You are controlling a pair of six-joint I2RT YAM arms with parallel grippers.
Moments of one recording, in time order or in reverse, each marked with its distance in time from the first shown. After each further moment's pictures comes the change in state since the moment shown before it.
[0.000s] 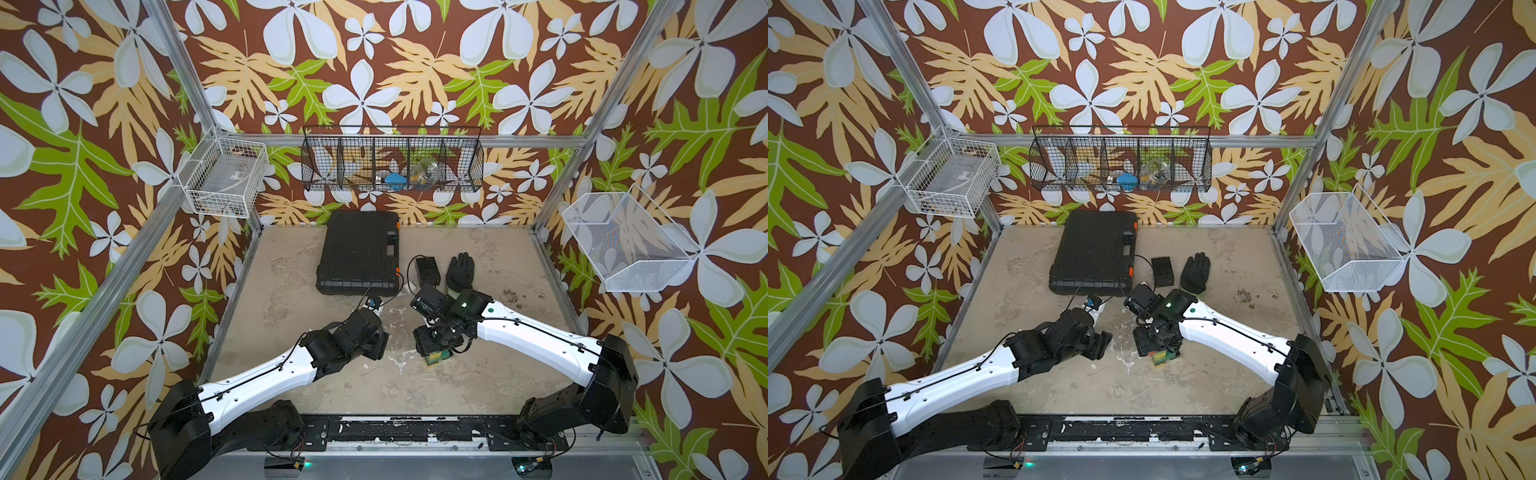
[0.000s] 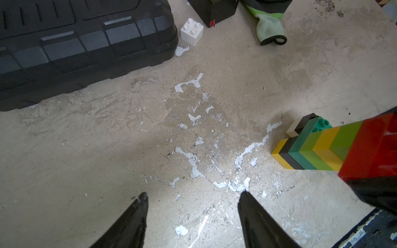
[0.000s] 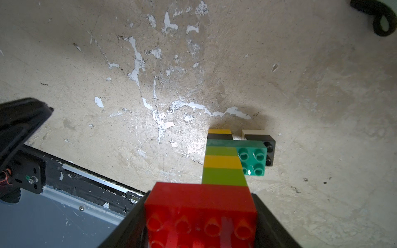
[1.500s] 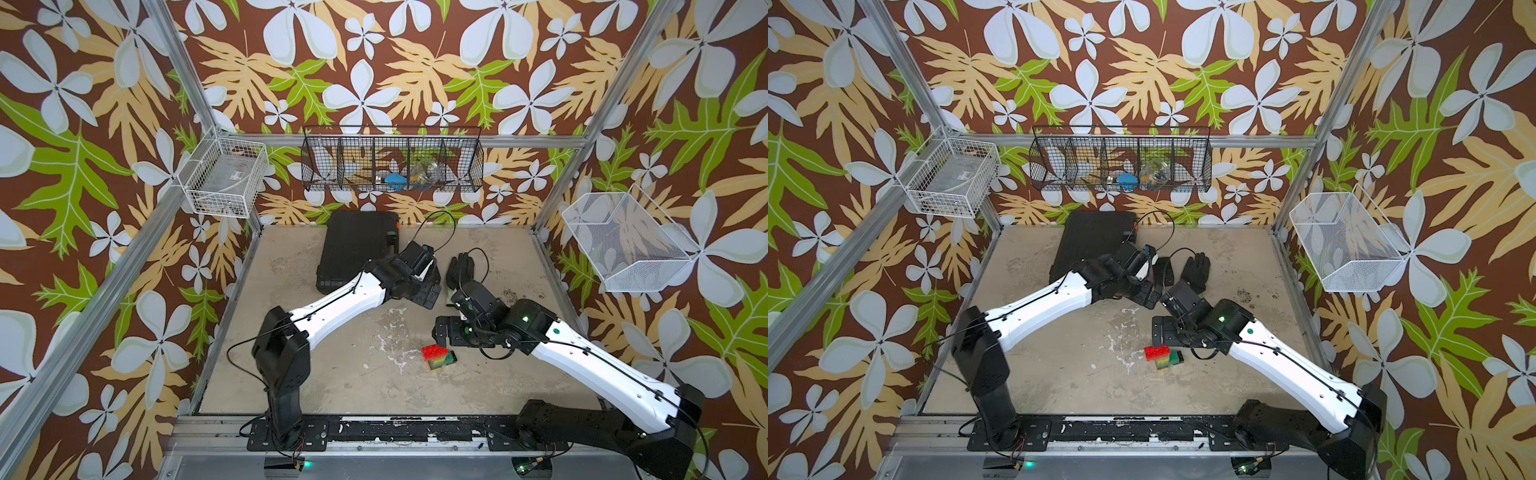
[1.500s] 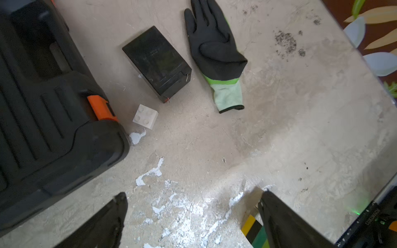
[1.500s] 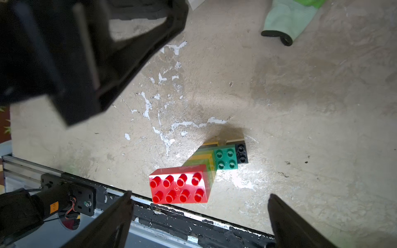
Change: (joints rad) left arm 0.077 0.774 1.002 -0.326 0.190 0.164; right arm -0.109 -0.379 -0.126 0.025 0.079 0.161
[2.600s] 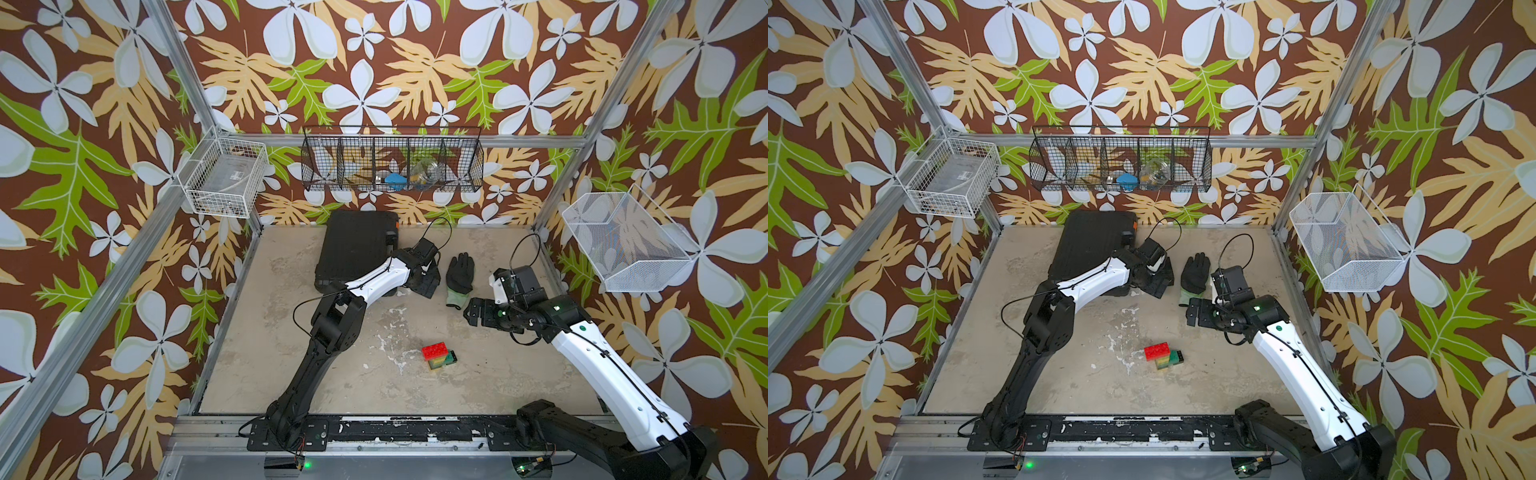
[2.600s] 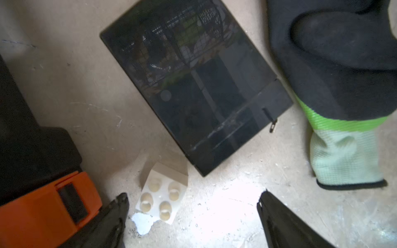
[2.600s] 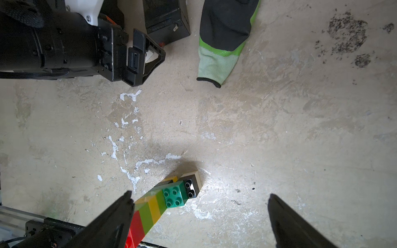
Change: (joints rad) left arm 0.111 0.485 0.332 -0.025 -0.030 0.066; right arm -0.452 -0.043 -0.080 0.078 -0.150 -0.314
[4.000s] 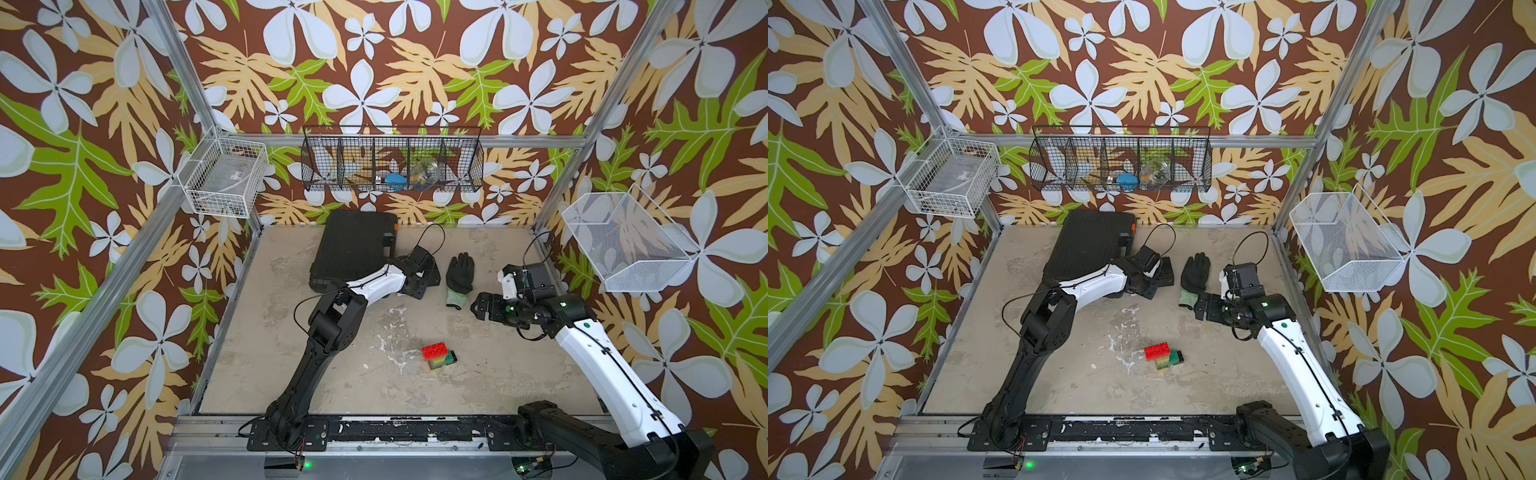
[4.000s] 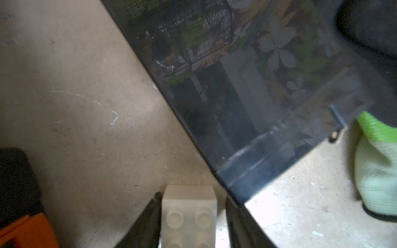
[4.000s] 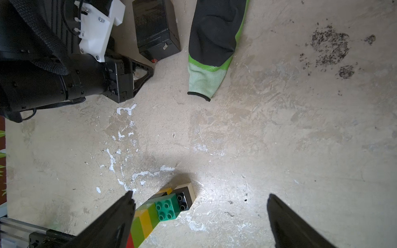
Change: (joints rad) left arm 0.009 -0.024 -0.166 0.169 -0.003 -0.041; right arm -0.127 0.009 -0.014 0.042 -0.070 -0.068
